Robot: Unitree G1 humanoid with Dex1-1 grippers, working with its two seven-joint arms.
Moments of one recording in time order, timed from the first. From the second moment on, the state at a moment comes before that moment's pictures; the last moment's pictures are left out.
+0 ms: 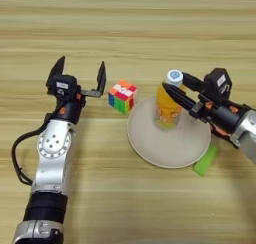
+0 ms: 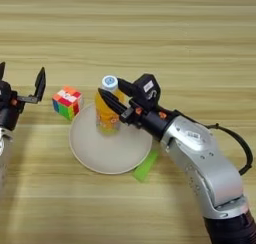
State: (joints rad) left arm -0.16 0.09 0.08 0.22 -0.09 -0.41 -0.19; right arm -0.10 -0.34 0.13 -0.51 0.40 0.47 0.47
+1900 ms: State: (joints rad) left arm -0.17 0.09 0.08 0.23 -0.12 -0.41 -0.20; right arm -0.07 -0.25 0.04 -0.55 0.49 0.19 0.52
